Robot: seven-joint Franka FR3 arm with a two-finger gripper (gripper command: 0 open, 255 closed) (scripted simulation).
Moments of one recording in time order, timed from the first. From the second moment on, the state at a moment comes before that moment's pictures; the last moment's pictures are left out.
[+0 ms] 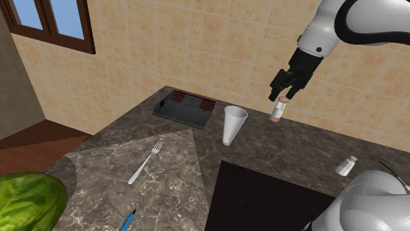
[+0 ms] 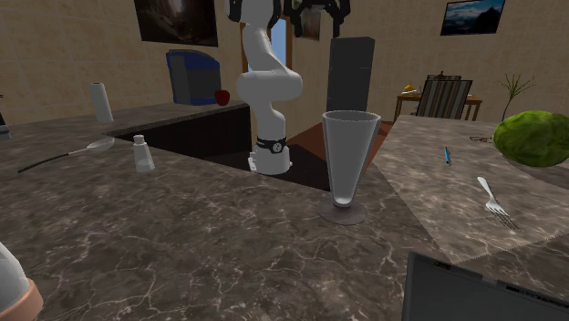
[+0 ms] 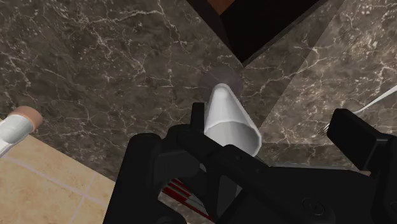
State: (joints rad) arm -0.02 -0.78 -0.01 -2.30 -0.01 1.66 0.14
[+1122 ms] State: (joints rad) arm 0.01 -0.26 -0.22 -2.16 0.08 1.95 -0.15
